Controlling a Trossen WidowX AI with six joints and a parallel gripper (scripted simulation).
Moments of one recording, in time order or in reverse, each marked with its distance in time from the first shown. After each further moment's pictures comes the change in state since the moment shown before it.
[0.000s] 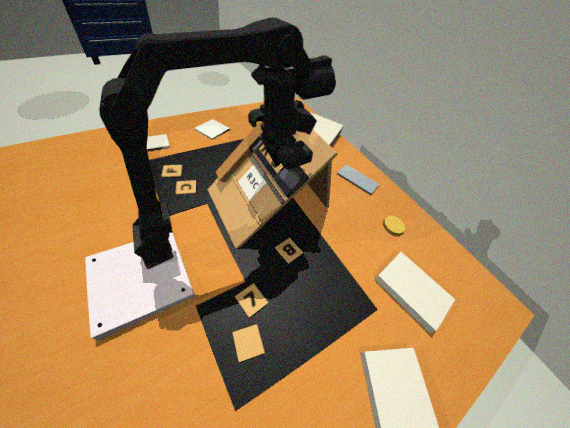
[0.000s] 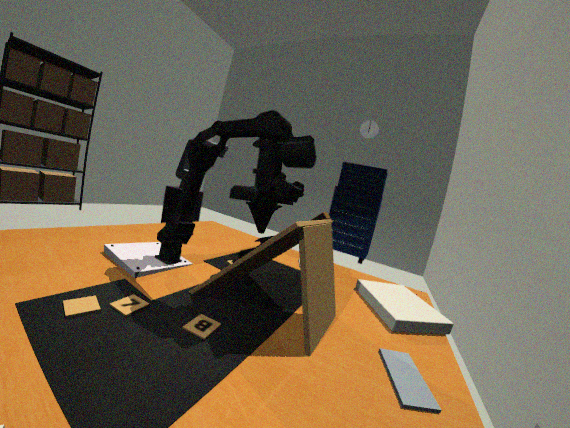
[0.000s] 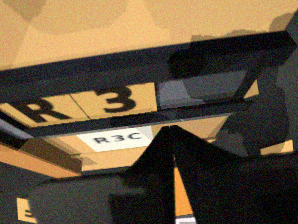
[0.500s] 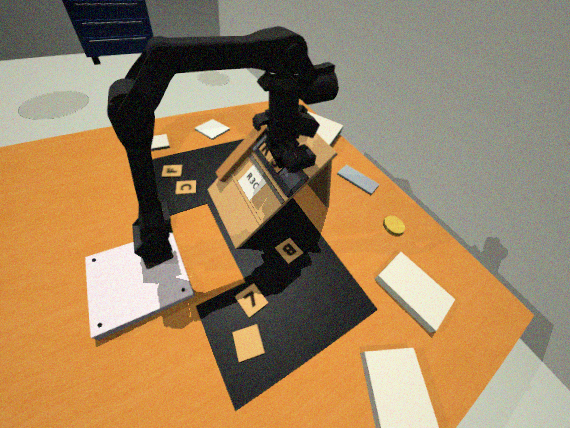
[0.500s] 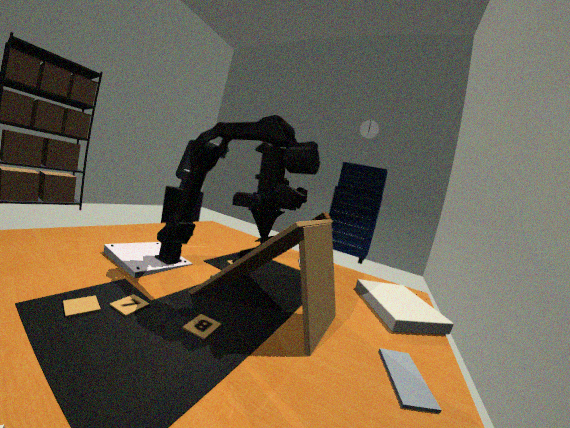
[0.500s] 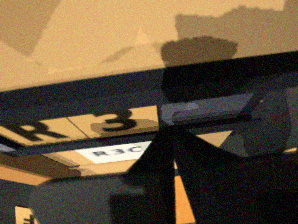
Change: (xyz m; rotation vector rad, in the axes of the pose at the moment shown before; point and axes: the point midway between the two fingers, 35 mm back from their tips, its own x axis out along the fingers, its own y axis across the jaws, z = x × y) arm 0.012 0.000 0.010 0.001 0.000 0.000
